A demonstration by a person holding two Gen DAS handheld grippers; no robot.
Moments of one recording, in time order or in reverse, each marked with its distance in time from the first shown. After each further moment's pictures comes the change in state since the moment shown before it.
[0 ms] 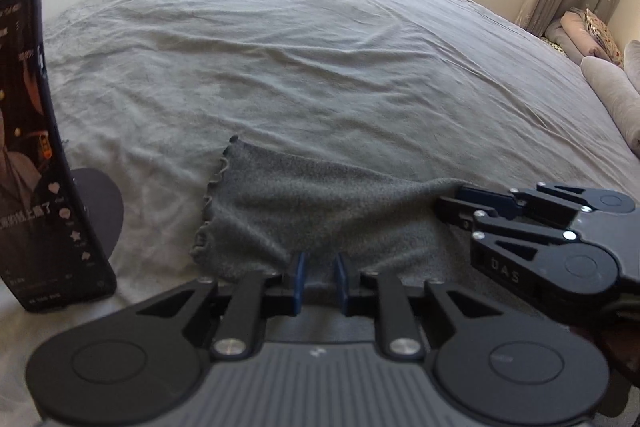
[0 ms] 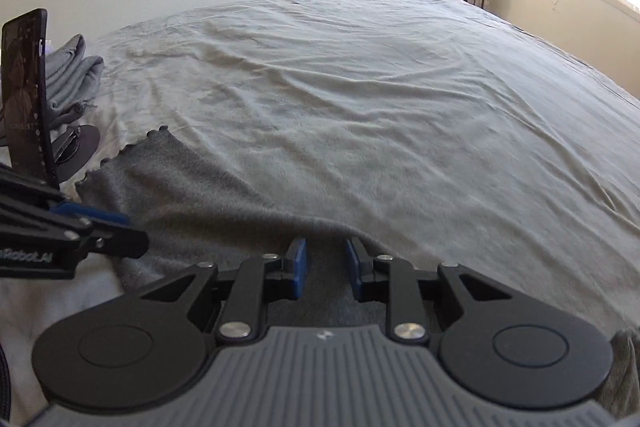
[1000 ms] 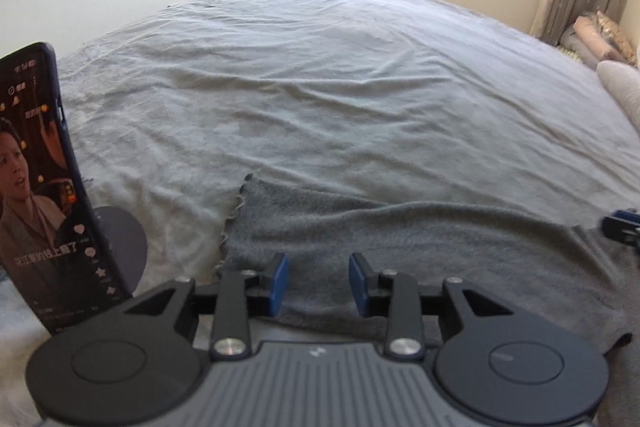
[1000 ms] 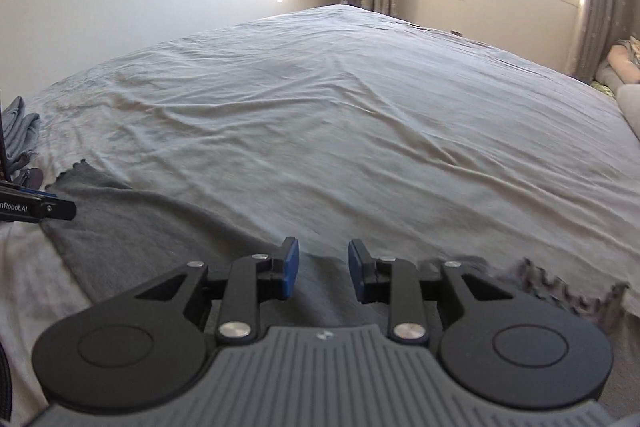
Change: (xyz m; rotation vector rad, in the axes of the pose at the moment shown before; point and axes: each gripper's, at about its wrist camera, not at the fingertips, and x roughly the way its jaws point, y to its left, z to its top) left arm 0.007 -0.018 0.004 0.086 -0.066 0.211; right arm -0.120 -0.108 -0.065 0.204 -0.050 -0.244
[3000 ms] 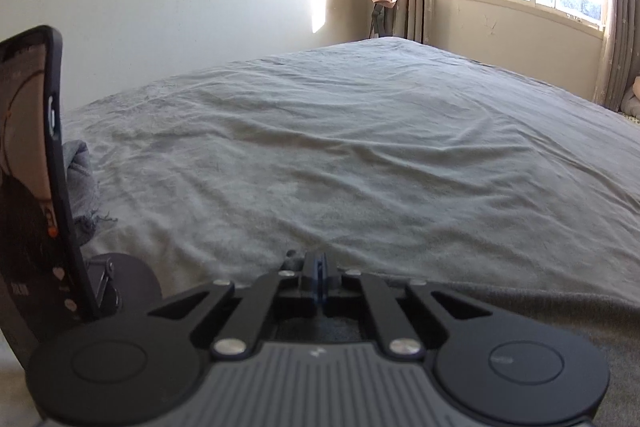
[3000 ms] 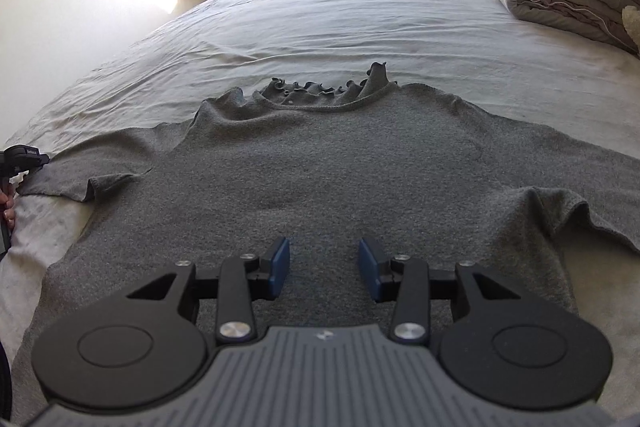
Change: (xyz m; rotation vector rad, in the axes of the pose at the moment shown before) left arm 0.039 0.001 0.007 -0.122 -0.264 0.135; right arm -0.122 -0.111 -0.136 0.313 0.058 -0.073
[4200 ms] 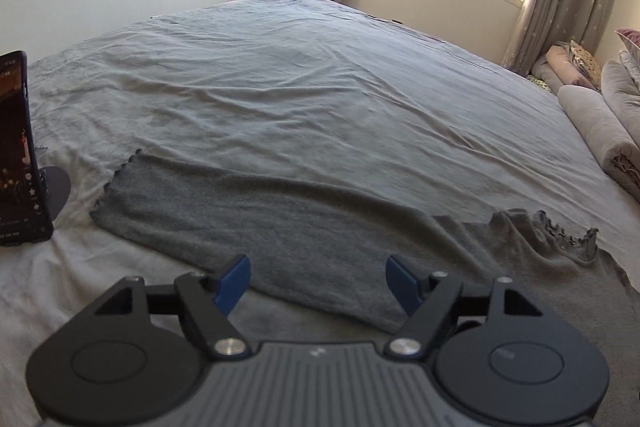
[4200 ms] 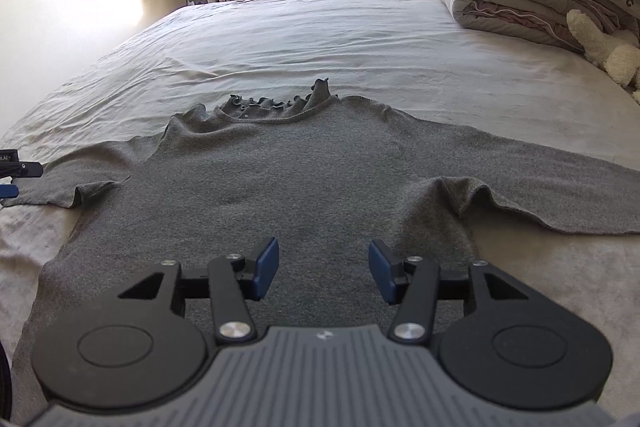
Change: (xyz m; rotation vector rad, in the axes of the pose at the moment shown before) left arm -0.142 -0.088 -0.023 0.005 0.166 -0.332; right arm -0.048 -0.011 -0.007 0.040 -0.020 -0.129
